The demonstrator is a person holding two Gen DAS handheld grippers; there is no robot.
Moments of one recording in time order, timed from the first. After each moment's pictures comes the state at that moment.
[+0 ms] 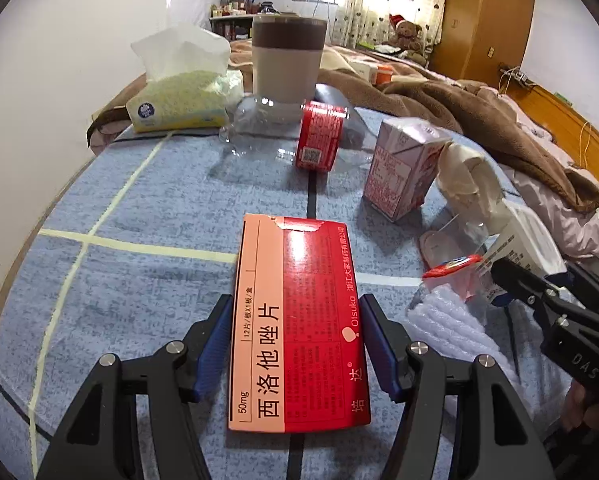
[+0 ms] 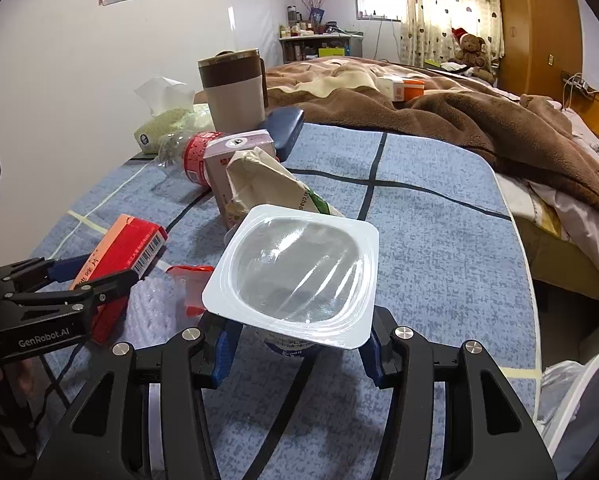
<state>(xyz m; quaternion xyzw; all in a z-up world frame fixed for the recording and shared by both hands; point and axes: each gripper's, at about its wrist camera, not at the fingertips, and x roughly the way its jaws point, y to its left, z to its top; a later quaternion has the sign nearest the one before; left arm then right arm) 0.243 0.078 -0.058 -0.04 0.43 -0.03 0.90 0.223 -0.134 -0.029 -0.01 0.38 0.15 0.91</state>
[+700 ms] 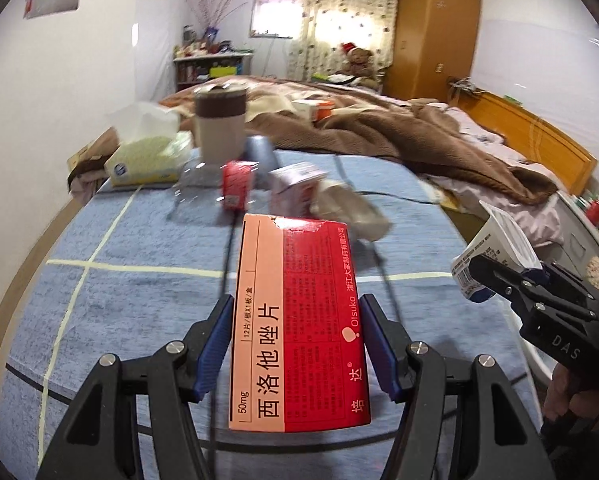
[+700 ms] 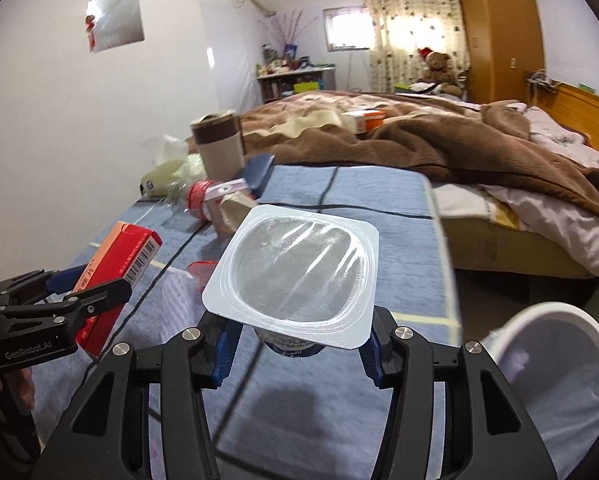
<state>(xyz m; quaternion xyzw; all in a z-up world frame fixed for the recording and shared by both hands) 0.176 0.027 0.004 -0.02 0.36 -0.10 0.93 0.156 -0.193 0.014 0.04 0.33 0.12 0.94</state>
